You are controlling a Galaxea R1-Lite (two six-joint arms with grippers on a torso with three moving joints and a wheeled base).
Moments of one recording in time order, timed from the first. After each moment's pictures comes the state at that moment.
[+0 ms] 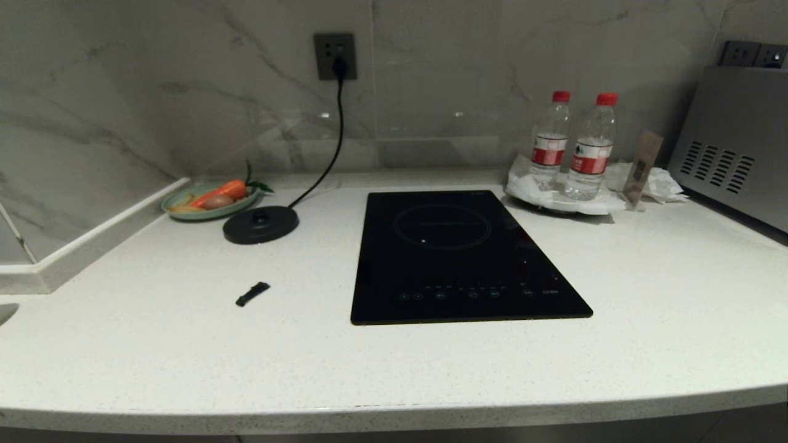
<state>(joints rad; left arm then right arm) 0.00 0.00 0.00 -0.01 0.00 -0.01 0.00 0.00 0.00 0.00 0.00 -0.01</state>
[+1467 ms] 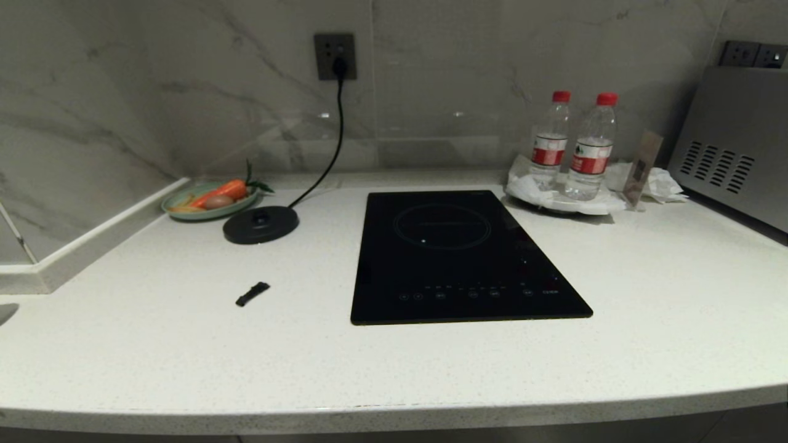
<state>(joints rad) 0.00 0.00 0.00 -0.01 0.00 -0.01 0.00 0.00 0.00 0.00 0.00 -0.01</state>
